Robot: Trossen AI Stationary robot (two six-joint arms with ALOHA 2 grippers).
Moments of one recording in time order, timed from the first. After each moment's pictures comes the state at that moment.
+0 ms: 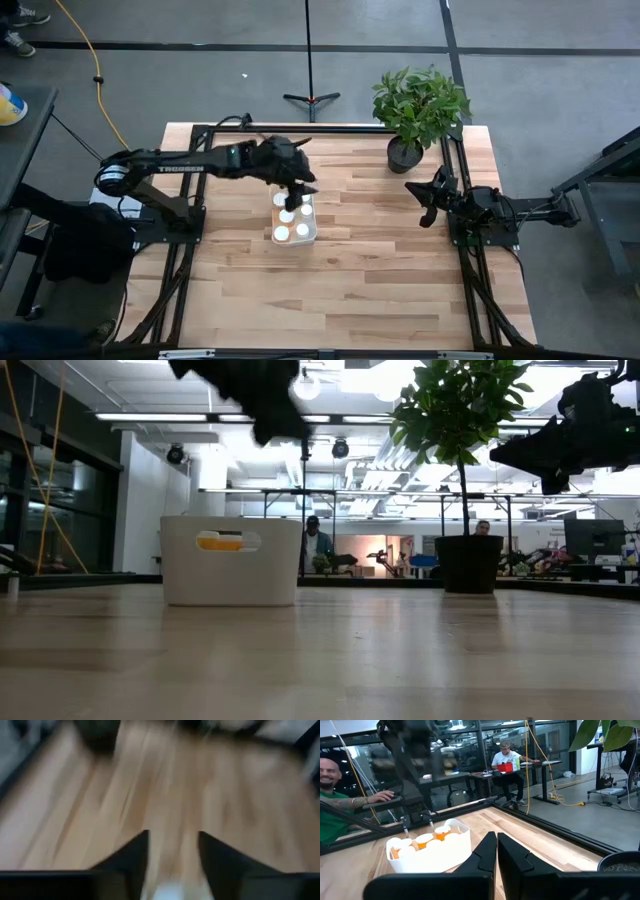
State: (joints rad) left arm 0.21 1.41 1.12 -0.38 0.14 -0.06; right arm 0.05 0.03 0.01 0.06 0.46 0.16
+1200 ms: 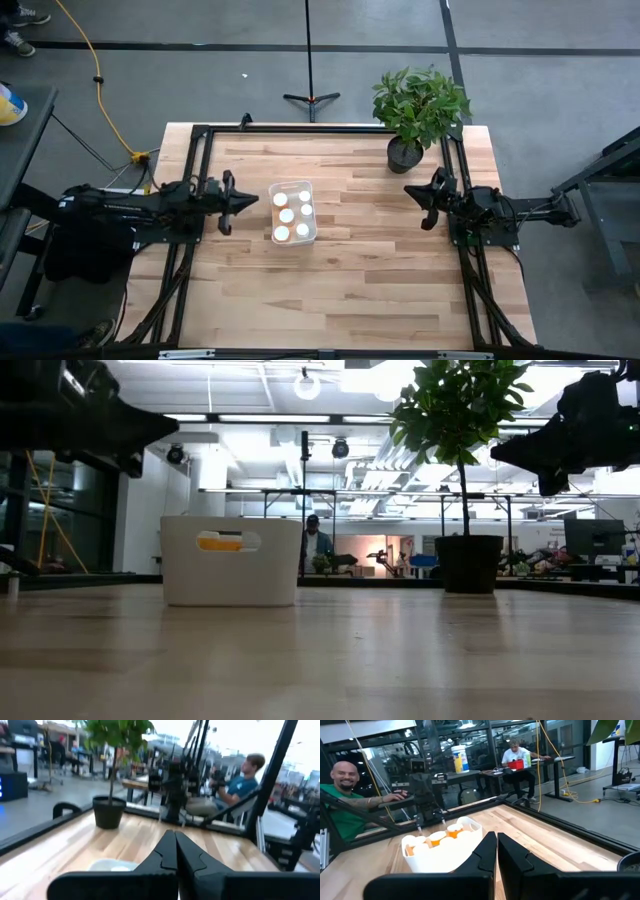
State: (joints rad) left arm -0.01 0.28 0.02 0.36 -0.12 -0.16; right arm 0.05 0.03 0.01 0.06 0.40 0.18
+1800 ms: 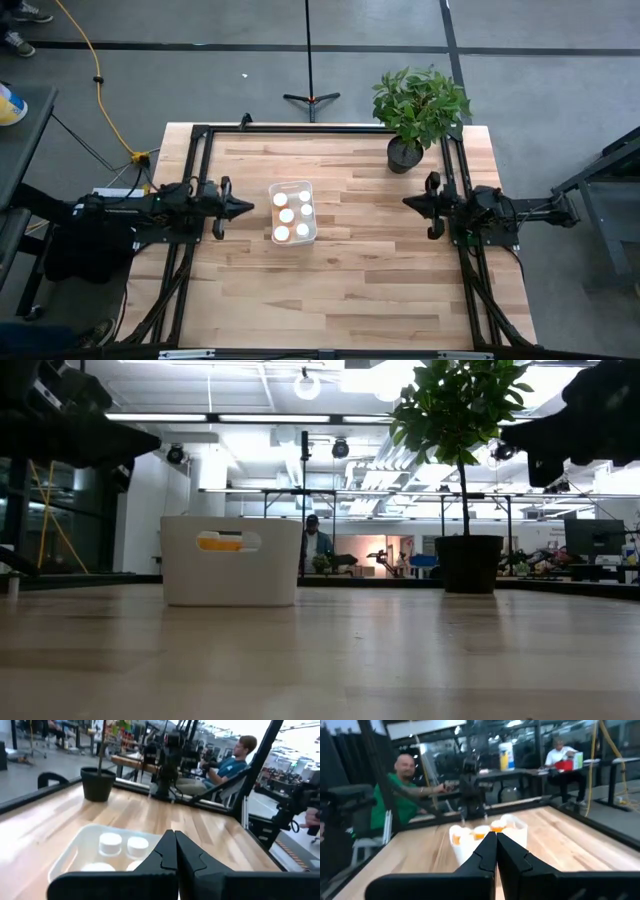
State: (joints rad) left arm -0.01 0.01 0.02 -0.01 -0.05 -0.23; right arm 0.05 0.02 0.01 0.10 0.16 0.16
